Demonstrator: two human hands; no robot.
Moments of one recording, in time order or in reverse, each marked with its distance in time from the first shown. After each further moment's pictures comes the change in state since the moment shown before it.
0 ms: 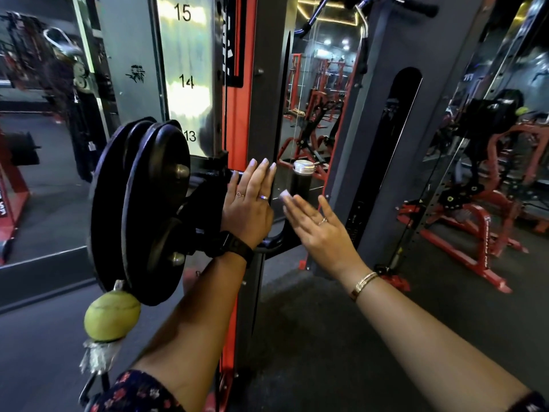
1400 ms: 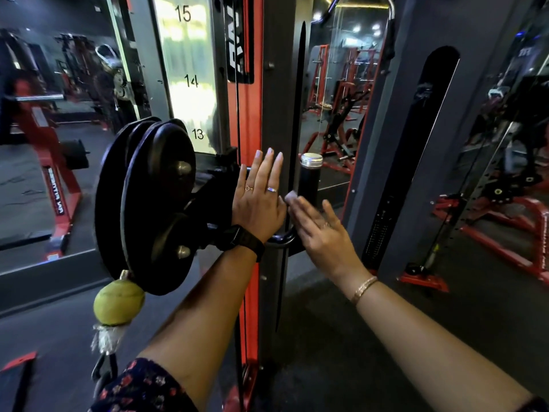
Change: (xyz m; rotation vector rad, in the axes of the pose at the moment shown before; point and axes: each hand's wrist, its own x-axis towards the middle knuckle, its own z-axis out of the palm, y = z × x) left_hand 0.008 0.008 -0.013 -0.058 -0.042 -0.039; right_hand -0.006 -0.022 0.016 -0.038 0.084 0.039
